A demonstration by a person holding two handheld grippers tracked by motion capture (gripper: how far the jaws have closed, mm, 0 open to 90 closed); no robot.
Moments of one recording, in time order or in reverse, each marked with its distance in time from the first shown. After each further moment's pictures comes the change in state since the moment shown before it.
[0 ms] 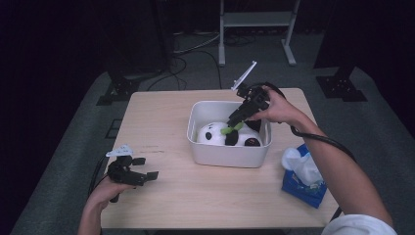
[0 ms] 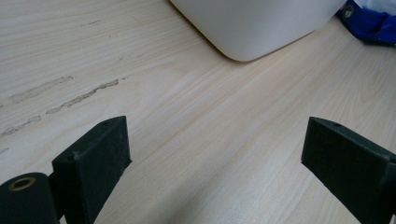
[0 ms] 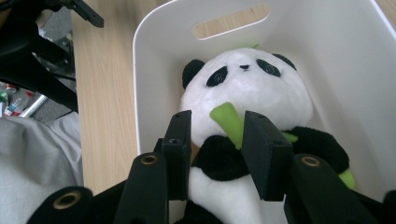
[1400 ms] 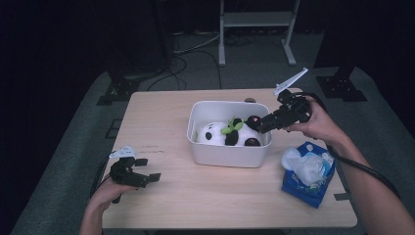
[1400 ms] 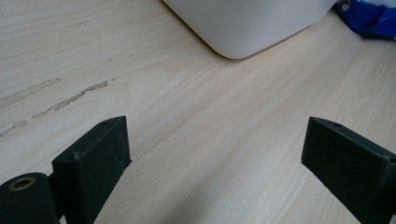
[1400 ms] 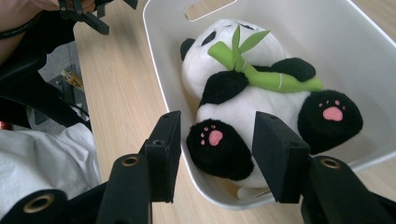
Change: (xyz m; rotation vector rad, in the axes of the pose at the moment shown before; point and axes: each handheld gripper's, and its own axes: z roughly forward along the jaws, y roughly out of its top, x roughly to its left) left arm -0.007 0.001 0.004 0.009 -0.002 0.025; right arm 0.025 -0.085 -0.059 -0.158 -0.080 0.112
